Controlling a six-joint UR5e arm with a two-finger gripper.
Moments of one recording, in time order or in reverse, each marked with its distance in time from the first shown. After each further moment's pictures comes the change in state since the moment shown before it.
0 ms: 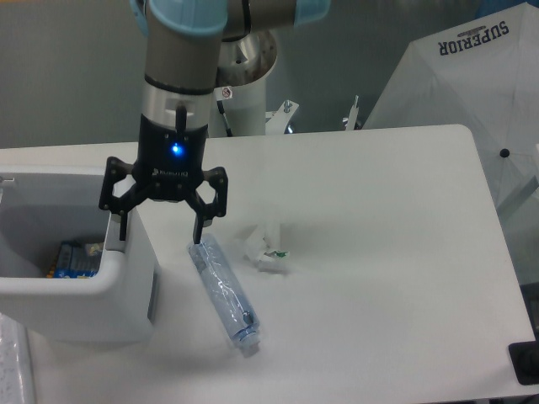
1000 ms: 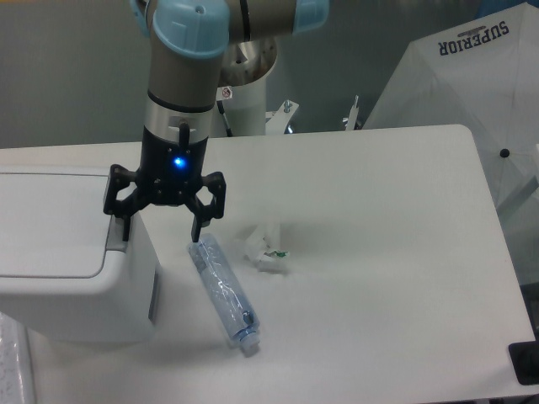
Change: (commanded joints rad) arm -0.035 -0.006 -0.107 -0.094 -0.008 -0.063
